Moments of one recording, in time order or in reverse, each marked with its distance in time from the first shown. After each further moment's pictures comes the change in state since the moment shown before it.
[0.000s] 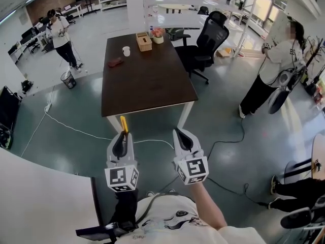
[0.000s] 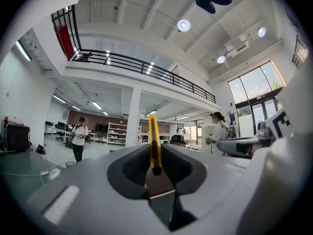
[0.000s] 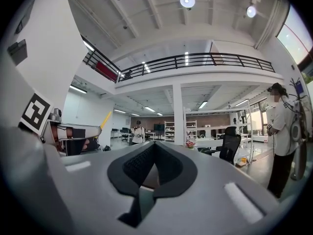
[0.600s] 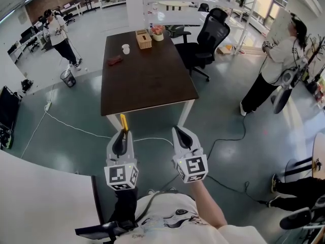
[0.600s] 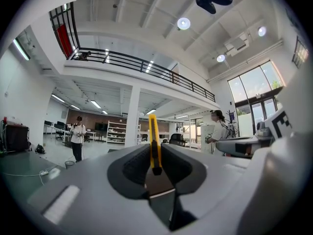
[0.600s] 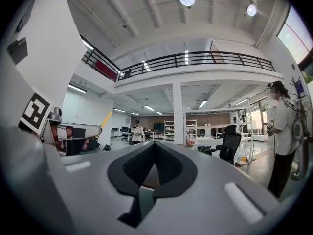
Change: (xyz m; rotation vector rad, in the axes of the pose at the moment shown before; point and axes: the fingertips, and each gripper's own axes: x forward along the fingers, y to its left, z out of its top) left arm 0.010 0.000 -0.003 0.005 0.013 -0.006; right arm 0.010 -0.004 -0.004 0.002 0.012 0.003
